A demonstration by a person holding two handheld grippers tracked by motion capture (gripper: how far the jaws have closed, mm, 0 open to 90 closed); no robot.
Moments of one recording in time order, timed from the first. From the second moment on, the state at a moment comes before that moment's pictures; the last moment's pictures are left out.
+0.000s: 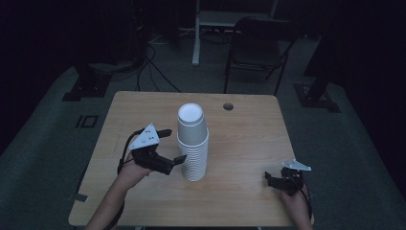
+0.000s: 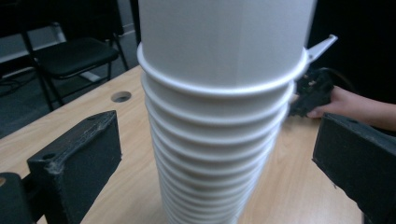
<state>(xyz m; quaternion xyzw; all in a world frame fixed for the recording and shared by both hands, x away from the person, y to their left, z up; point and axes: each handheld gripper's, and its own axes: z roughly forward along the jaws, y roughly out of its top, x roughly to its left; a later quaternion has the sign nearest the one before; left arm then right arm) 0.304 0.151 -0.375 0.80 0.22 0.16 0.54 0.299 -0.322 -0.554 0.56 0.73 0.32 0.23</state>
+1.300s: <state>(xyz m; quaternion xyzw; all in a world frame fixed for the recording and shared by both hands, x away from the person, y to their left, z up) 0.331 0.118 -0.385 0.78 0.20 0.14 0.57 0.301 -0.321 -0.554 0.55 0.73 0.32 0.23</state>
